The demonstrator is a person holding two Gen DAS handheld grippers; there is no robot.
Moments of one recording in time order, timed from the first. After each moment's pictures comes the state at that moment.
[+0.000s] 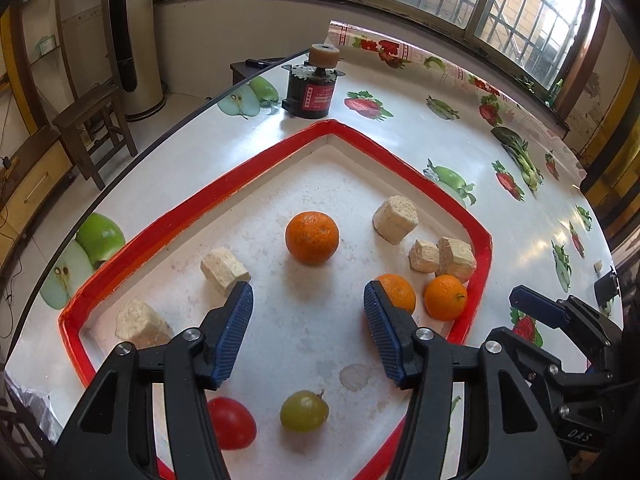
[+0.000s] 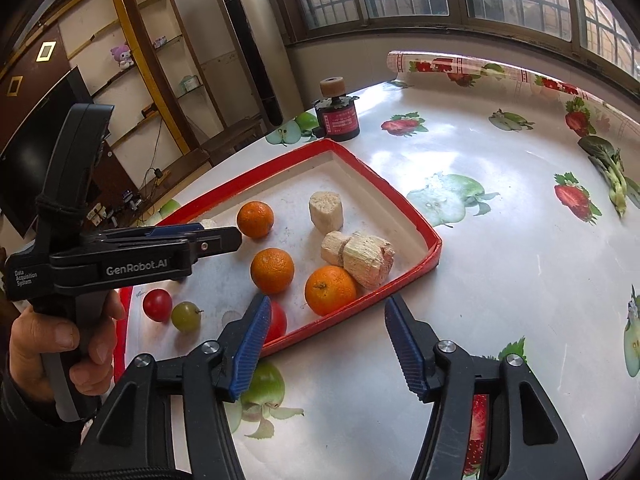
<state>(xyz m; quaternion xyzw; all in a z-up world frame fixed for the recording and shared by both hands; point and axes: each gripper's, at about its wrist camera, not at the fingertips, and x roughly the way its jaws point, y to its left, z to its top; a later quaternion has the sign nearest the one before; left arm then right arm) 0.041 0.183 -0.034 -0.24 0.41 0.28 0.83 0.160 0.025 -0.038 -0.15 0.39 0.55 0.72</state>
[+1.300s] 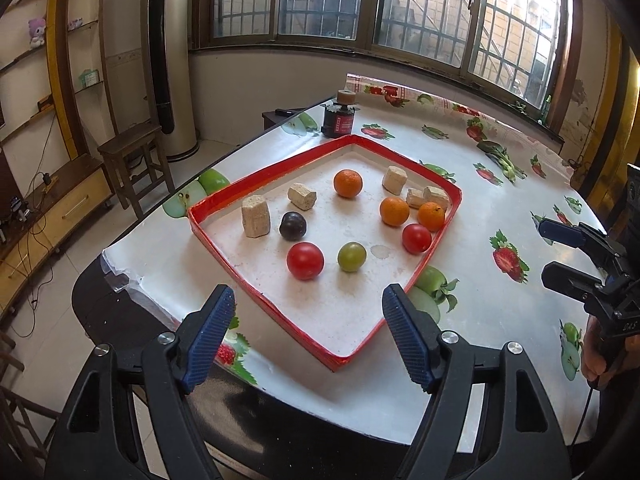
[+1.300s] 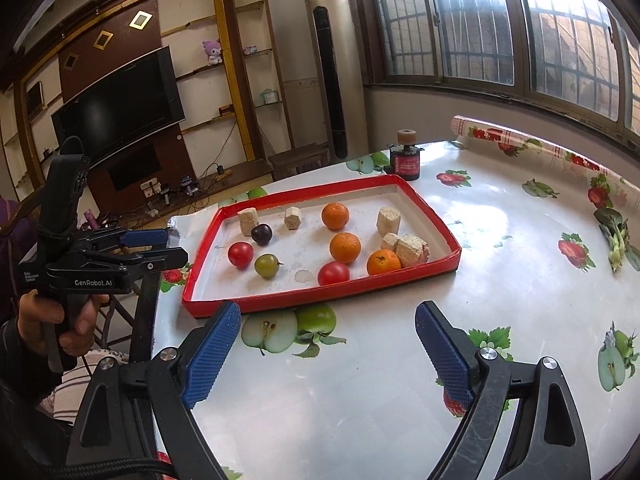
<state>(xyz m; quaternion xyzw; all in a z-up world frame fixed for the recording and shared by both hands) -0.093 0.094 -0.011 -0.18 0.33 0.33 0.87 0.106 -0.062 -0.007 -0.17 0.26 0.66 0.68</state>
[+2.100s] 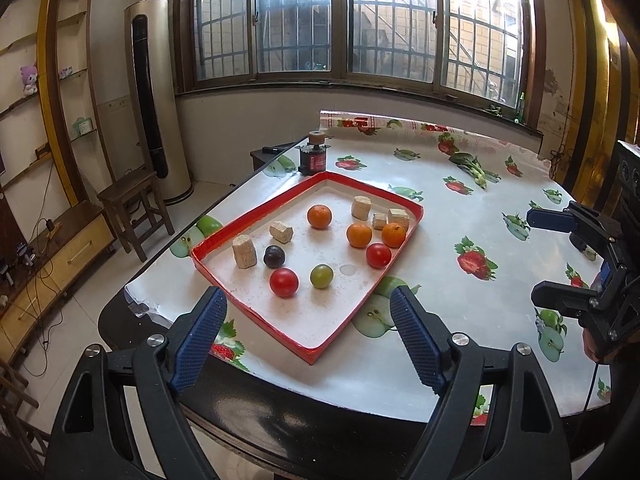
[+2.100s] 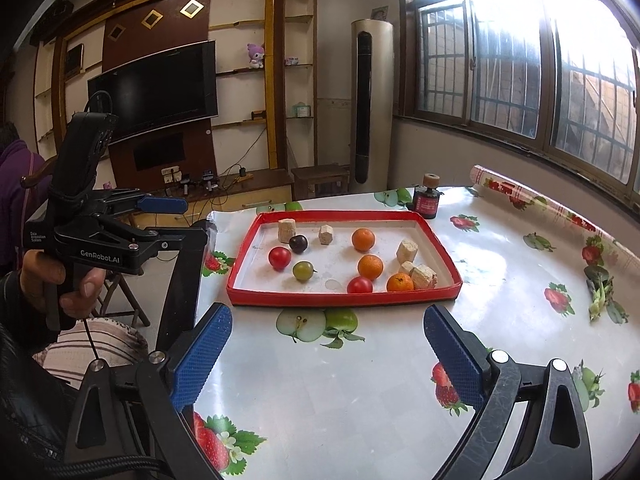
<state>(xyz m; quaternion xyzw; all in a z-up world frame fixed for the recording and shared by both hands) -0.105 0.046 0.029 -0.11 0.29 0.33 0.89 0.066 -0.102 0.025 -0.21 0.18 0.69 0.67</state>
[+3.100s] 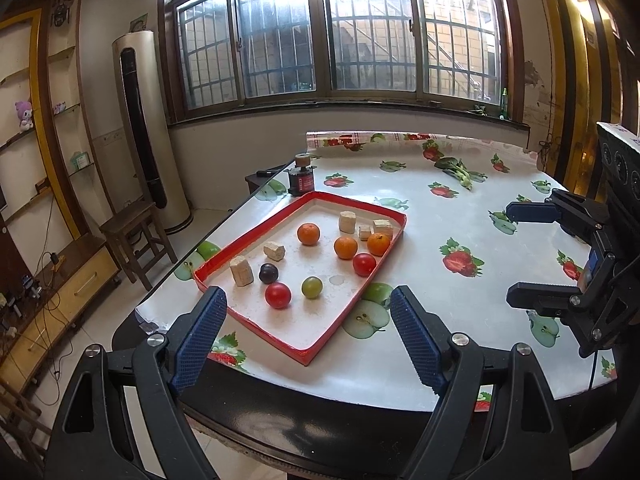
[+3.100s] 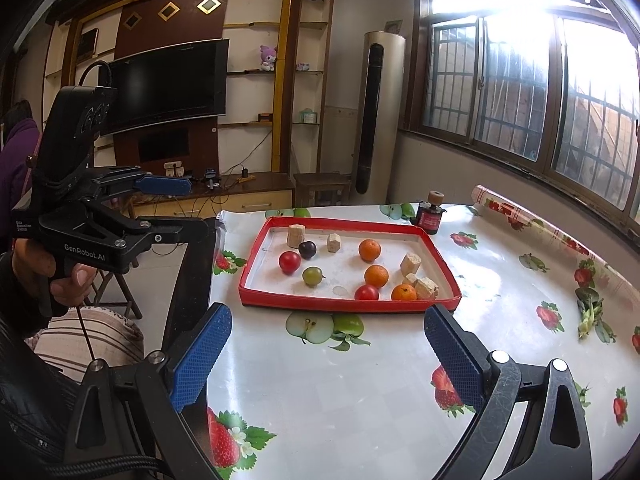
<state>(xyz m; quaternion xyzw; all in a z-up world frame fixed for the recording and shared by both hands) -0.109 0.019 0.042 -0.06 0.27 0.32 0.90 0.048 -0.110 0.028 -0.22 0.15 0.69 0.67</state>
